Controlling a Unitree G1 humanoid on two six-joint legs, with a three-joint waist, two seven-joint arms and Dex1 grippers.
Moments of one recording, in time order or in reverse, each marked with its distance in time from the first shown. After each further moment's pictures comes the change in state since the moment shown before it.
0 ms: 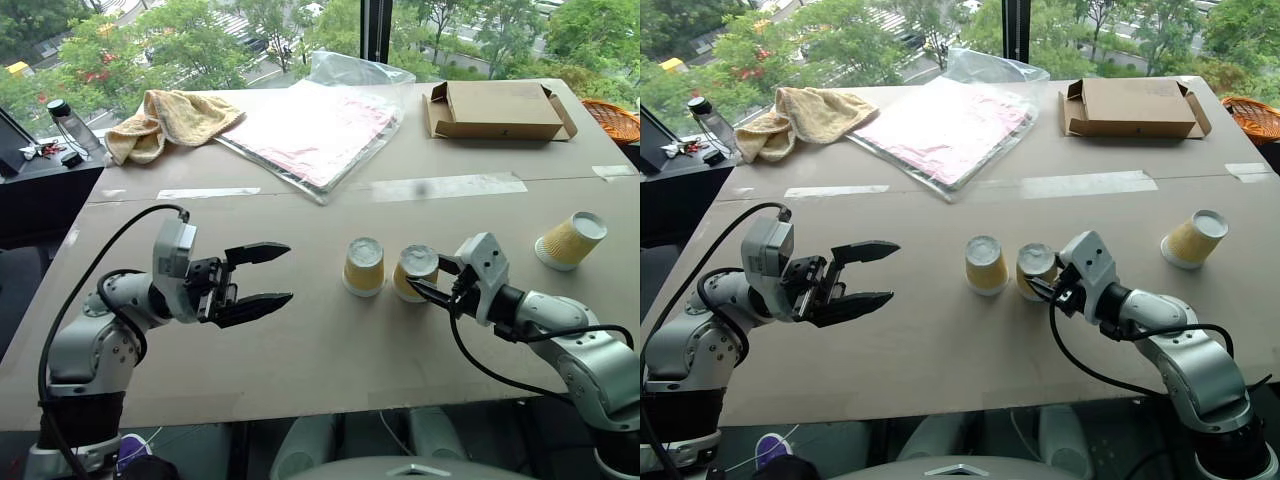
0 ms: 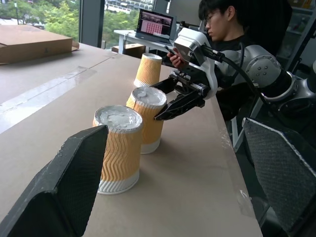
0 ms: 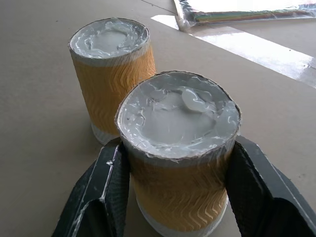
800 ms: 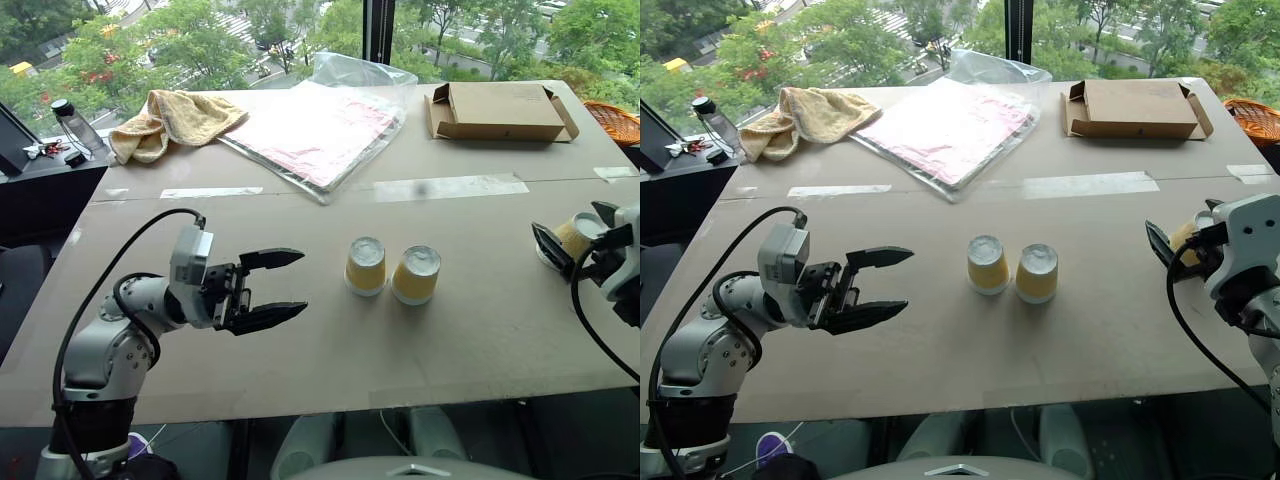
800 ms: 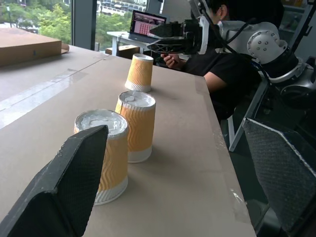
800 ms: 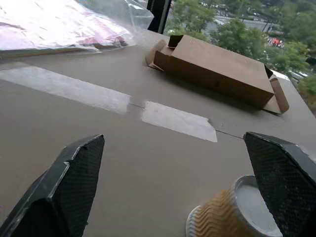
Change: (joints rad) left arm 0.018 -0.044 -0.047 -0.091 0.006 -0.017 0.054; right arm 0.102 -0.122 -0.545 0.030 0.010 0.016 -0.271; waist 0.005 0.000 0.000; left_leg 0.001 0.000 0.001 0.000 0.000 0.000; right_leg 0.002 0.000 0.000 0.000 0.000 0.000
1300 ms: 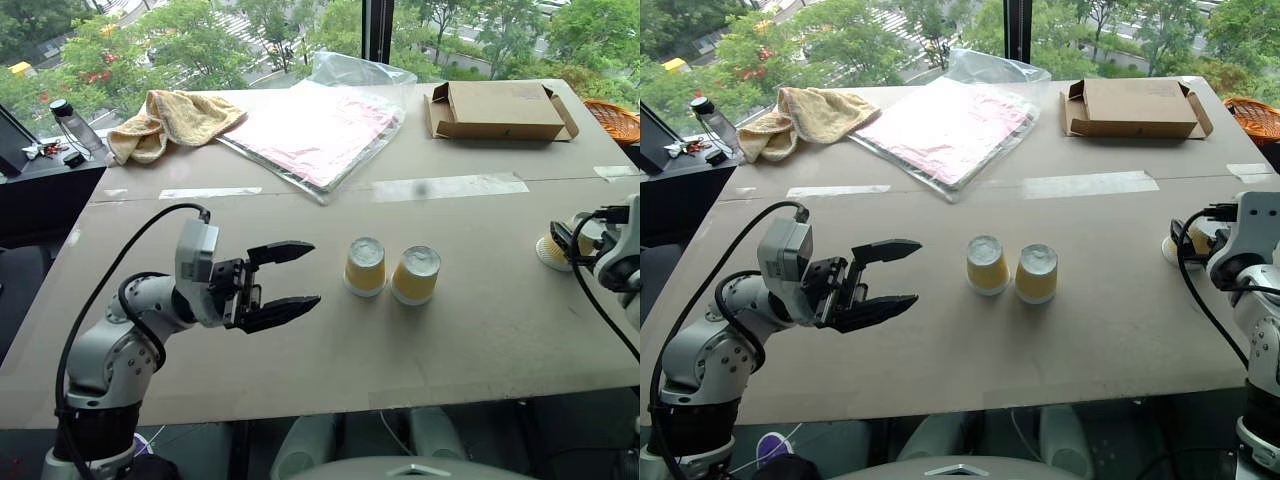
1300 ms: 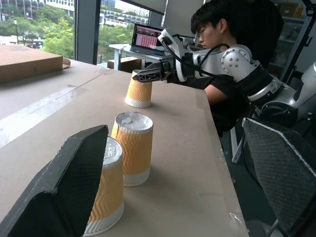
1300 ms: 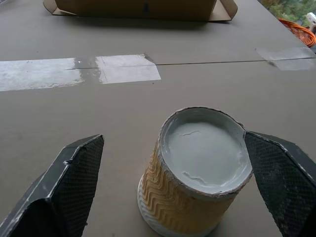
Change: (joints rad) left arm 0.007 -0.008 0.001 -0.079 -0.059 0.037 0.087; right arm -0.215 0.089 -0.013 0.225 0.006 0.185 -0.106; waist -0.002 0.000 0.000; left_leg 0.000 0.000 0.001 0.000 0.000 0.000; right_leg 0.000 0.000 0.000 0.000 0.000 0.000
